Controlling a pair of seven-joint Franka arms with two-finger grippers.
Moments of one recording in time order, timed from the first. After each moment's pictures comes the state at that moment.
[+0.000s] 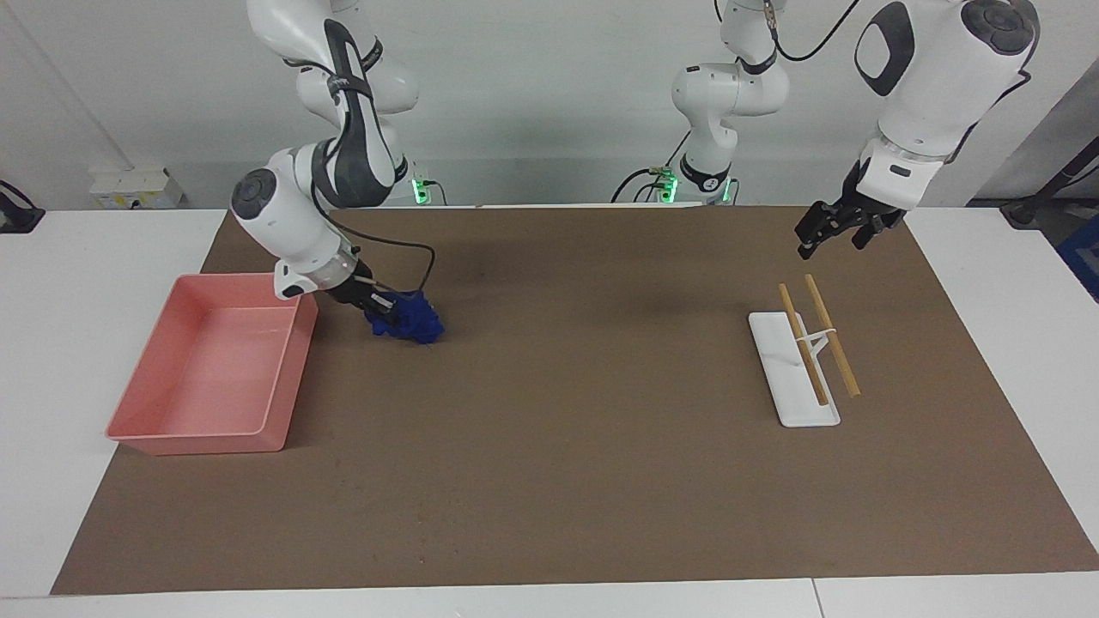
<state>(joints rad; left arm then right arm) -0.10 -0.04 0.03 -1.71 -0.02 1.66 -0.21 0.01 -0.02 0.03 -2.16 0.33 2.09 0.43</state>
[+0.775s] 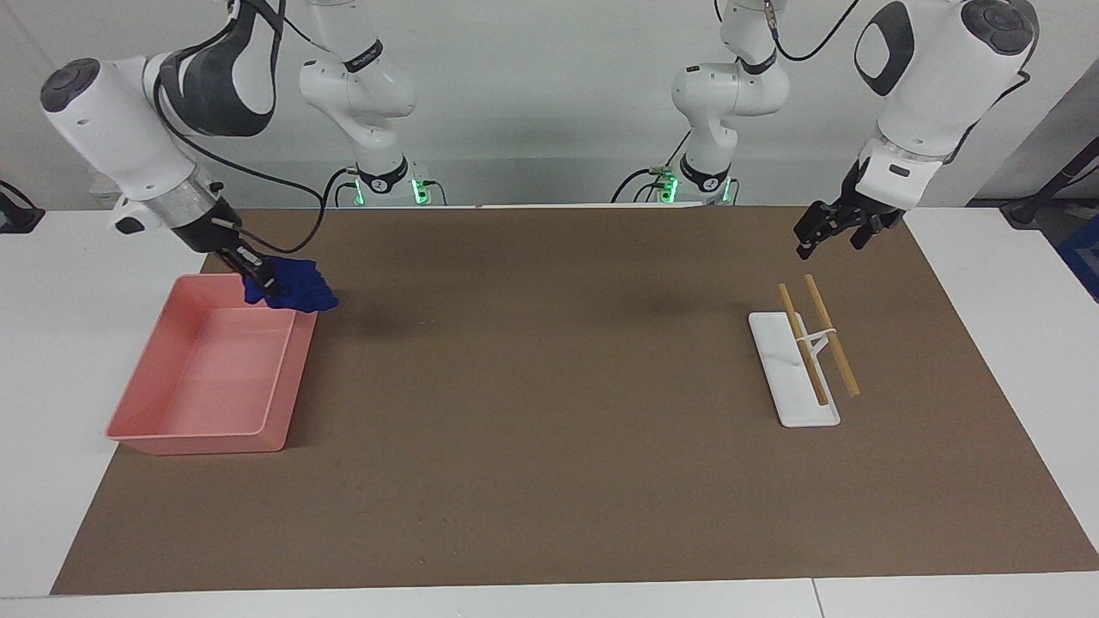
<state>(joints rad) -0.10 -0.04 0.02 -1.71 -0.03 1.66 -0.21 -0.31 -0.01 0.02 -1.93 0.07 1.89 0.19</state>
